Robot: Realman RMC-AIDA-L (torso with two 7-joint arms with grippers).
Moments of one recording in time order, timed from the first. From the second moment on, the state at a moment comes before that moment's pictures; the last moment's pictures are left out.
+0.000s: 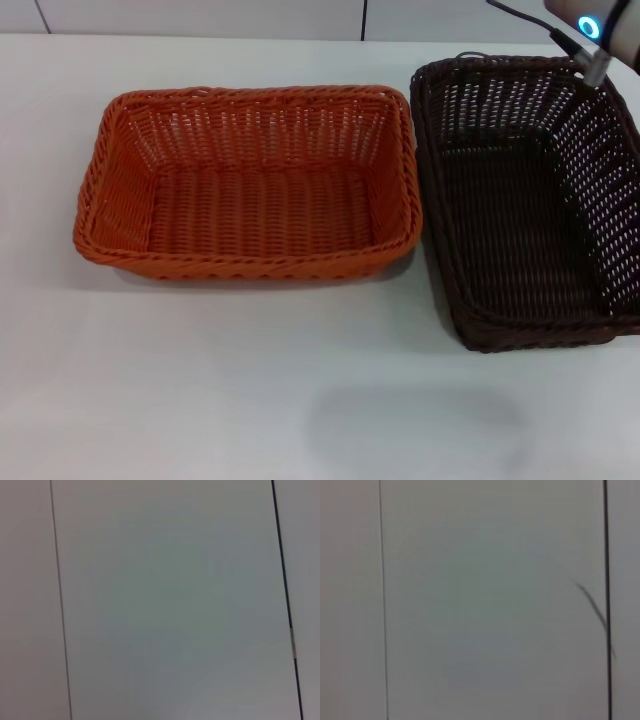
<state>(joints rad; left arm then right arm) -0.21 -2.06 1.52 0.17 -0.38 1.21 -0.04 0.39 1.89 -2.00 -1.49 -0.44 0.05 1.00</state>
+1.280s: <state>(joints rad) -0.20 -2.06 1.47 0.14 -0.38 1.14 -0.04 0.38 2.08 -1.70 -1.10 -0.48 -0.85 0.77</state>
